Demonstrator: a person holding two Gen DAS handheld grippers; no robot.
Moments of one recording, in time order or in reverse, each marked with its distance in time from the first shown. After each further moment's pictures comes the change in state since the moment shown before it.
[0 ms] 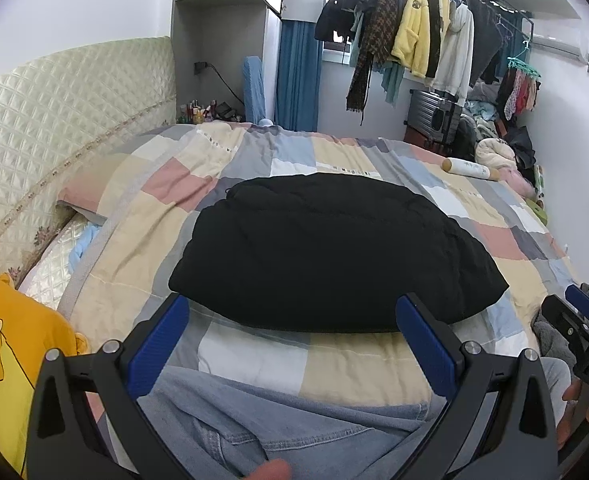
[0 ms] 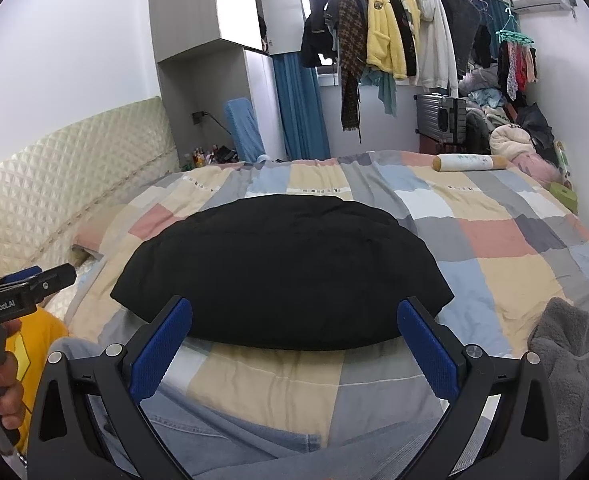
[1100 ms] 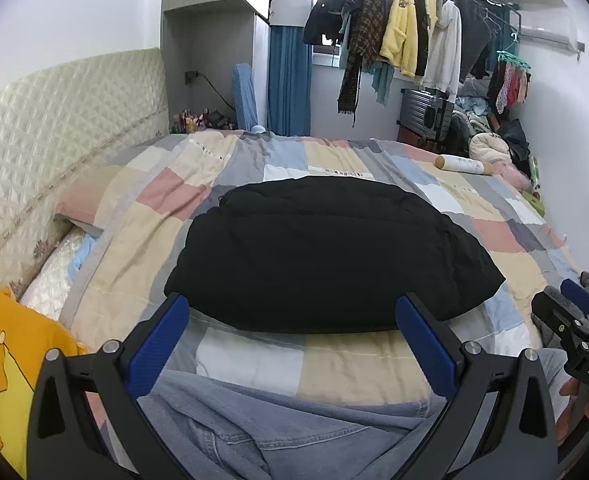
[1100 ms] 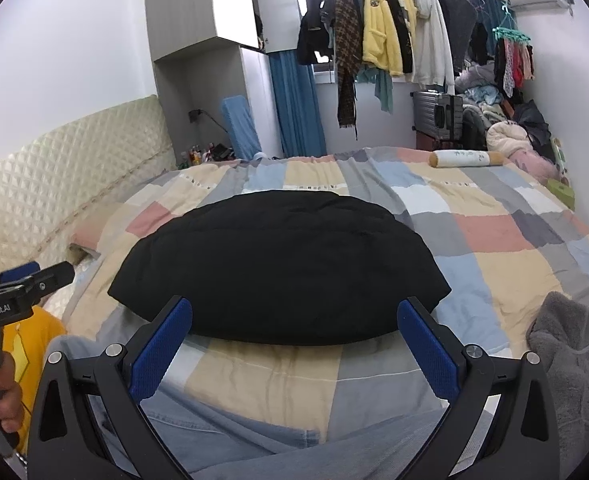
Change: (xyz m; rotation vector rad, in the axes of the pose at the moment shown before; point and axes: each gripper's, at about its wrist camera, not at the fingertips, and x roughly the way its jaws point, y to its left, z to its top) left arm -0.008 -0.013 0.001 0.044 -0.024 -0.004; right arm -0.002 0.003 -0.006 -0.001 0.006 -0.017
